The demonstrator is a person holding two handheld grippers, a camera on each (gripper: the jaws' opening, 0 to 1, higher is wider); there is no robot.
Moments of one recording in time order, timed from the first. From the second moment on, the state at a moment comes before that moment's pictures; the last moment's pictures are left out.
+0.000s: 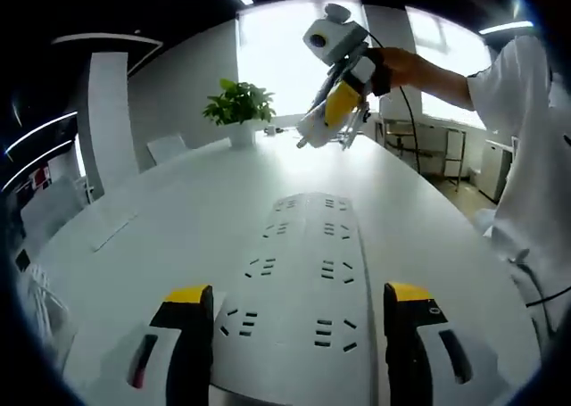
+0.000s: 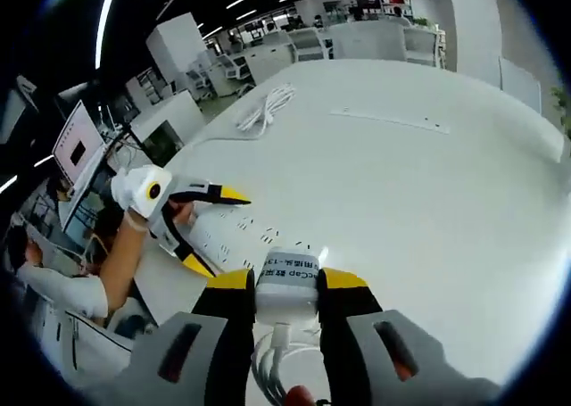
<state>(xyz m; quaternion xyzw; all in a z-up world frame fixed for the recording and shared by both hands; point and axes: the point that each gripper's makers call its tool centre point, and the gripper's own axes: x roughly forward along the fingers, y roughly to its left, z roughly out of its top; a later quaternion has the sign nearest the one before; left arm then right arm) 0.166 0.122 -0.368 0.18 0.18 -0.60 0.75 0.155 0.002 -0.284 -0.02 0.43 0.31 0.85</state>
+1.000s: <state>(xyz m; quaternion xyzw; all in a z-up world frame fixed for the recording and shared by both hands) 0.149 0.117 -0.382 0.34 0.37 -0.61 0.61 0.140 0.021 -0.324 -0.07 0.63 0.28 0.72</state>
